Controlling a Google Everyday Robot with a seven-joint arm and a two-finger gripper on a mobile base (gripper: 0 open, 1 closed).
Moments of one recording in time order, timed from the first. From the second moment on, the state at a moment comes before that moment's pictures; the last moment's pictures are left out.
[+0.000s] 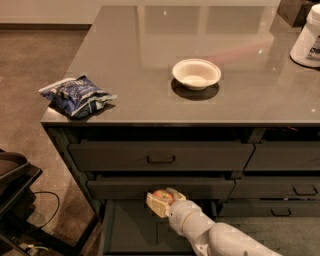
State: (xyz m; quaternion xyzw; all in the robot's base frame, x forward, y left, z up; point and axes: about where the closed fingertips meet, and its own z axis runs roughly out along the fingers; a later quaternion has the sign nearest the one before) arm 0.470 -0.019 0.572 -0.07 0.82 0.30 0.49
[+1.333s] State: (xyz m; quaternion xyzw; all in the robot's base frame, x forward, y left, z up) arm 0.481 -0.035 0.428 -0.01 0.80 0.36 0.48
